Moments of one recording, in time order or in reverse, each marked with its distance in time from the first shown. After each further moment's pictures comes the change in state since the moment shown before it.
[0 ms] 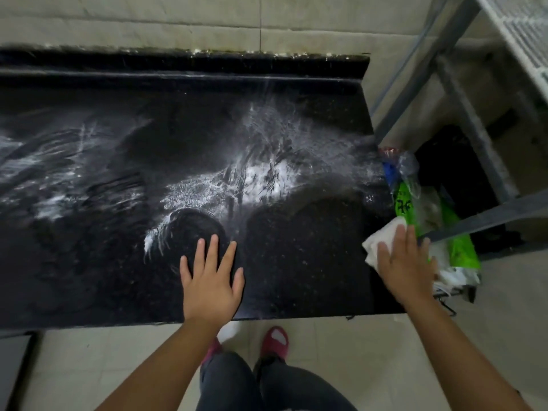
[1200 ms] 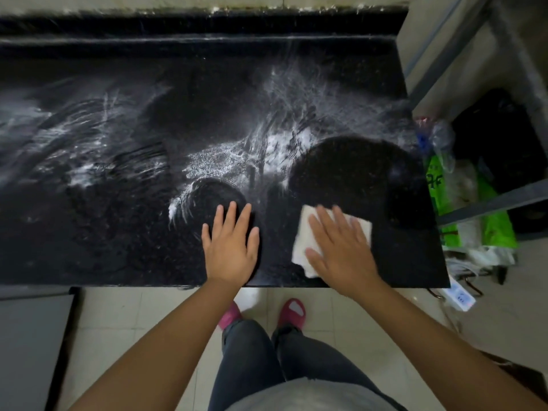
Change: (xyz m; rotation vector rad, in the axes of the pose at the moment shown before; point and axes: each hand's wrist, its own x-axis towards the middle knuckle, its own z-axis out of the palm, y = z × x) left_hand -0.001 0.000 -0.015 -0.260 -0.028 -0.106; right_hand -0.053 -0.080 0.051 -0.172 0.027 -0.758
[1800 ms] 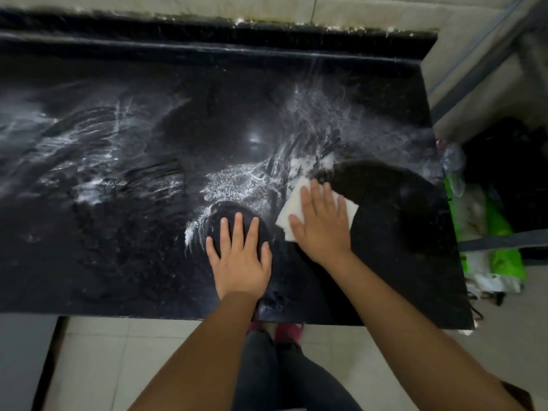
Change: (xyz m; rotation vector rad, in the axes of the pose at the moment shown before) left_hand 0.032 -0.015 0.003 0.123 -0.014 -0.109; right_hand 0.109 -0.044 -0.022 0.045 -0.030 0.150
